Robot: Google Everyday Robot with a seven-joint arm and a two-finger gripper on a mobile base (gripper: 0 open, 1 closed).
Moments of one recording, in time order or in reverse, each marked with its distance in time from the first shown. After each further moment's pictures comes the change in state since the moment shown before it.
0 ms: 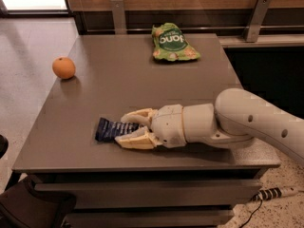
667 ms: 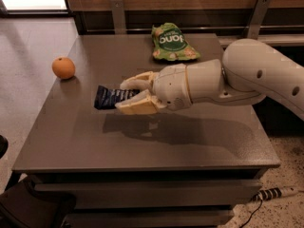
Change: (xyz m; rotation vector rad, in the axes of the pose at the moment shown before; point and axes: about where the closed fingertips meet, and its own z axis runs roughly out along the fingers) arm -0.072 -0.044 -0.028 -0.002 0.029 -0.104
